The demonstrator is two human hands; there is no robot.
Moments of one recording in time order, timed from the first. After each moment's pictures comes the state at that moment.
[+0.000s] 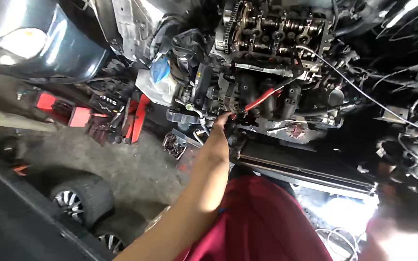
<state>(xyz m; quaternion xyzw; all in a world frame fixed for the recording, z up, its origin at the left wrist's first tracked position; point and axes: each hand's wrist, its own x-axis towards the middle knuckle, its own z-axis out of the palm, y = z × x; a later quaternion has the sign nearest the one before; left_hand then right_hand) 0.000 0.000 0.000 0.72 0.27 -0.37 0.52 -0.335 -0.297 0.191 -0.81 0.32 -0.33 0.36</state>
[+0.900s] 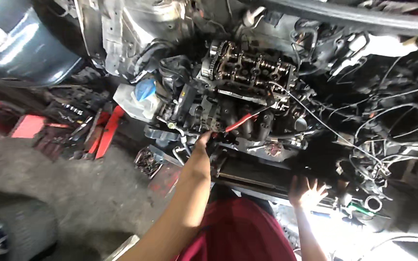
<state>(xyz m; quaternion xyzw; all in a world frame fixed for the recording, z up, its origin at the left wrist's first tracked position) 0.004 -0.006 -0.015 0.74 0.31 -0.36 0.48 -0.299 -0.284 0.079 -0.92 0.37 -0.08 0.10</state>
